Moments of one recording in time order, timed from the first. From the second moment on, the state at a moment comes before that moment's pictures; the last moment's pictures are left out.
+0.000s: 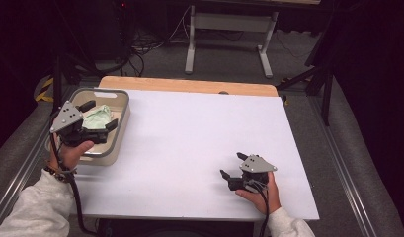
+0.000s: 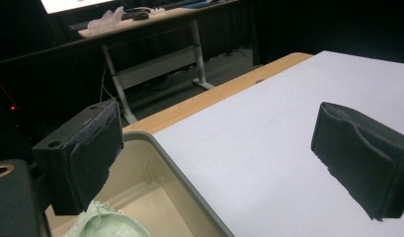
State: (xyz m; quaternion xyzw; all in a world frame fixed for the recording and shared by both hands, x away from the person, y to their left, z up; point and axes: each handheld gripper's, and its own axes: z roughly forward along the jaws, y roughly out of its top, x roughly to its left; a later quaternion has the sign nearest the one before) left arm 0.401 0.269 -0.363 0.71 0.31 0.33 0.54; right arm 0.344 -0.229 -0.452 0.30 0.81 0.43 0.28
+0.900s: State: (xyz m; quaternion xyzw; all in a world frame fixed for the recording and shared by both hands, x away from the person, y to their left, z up) left arm 0.384 0.244 -0.365 0.72 0.27 0.34 0.54; right arm 0.342 -0.228 -0.450 0.29 0.80 0.43 0.28
